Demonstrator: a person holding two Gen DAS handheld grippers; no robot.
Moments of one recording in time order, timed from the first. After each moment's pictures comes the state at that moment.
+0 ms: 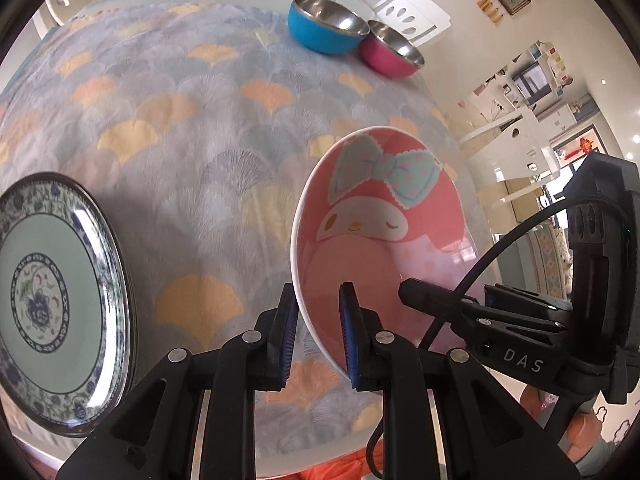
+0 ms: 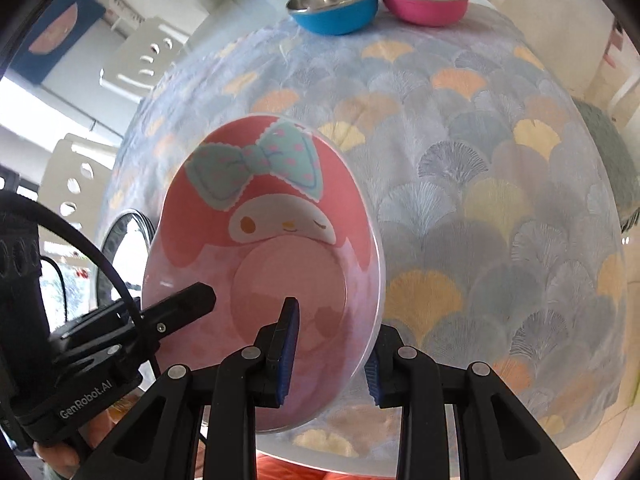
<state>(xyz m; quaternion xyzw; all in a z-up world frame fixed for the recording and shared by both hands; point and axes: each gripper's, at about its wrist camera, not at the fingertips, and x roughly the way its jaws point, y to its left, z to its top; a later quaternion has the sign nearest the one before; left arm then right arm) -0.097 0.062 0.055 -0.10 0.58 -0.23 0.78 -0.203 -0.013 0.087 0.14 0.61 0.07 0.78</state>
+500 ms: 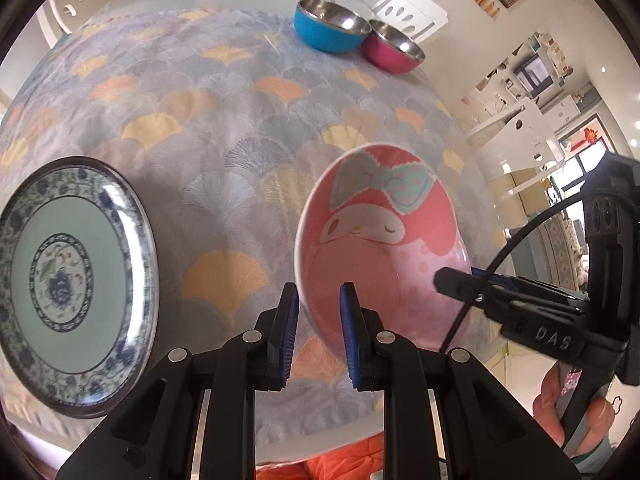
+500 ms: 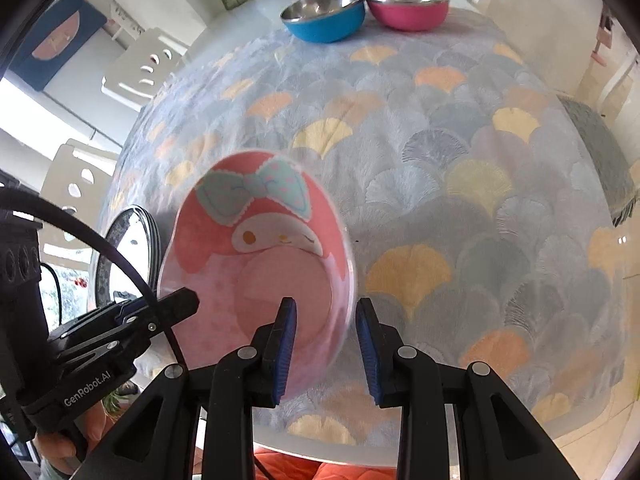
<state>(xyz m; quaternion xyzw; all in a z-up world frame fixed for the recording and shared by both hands) -0.121 0.081 0.061 -0.08 0.56 -0.22 0.79 -0.232 -0.020 0.094 0.15 0.59 0.05 0.79</state>
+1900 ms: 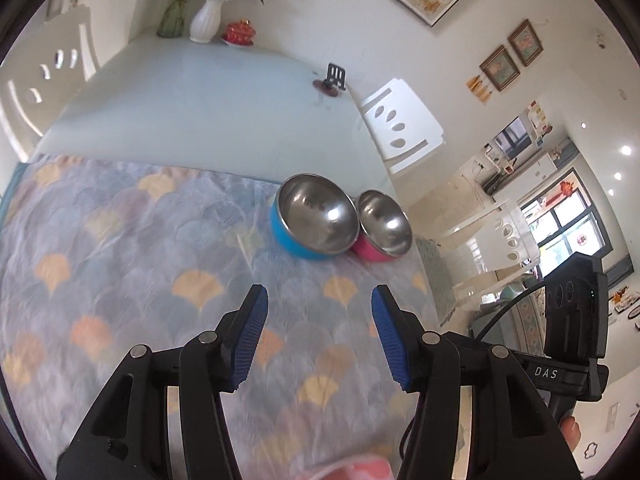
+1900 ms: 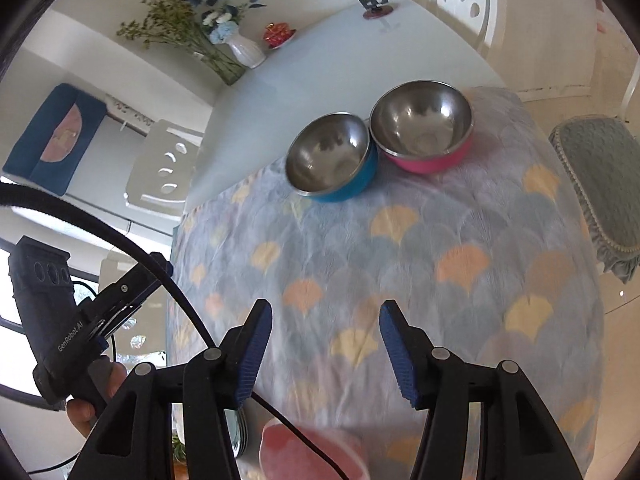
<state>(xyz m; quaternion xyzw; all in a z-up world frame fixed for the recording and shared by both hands) 0.102 0.062 0.152 -0.15 0.49 -0.24 0.83 -0.053 -0.098 0.170 0.26 0.54 0.08 0.79</state>
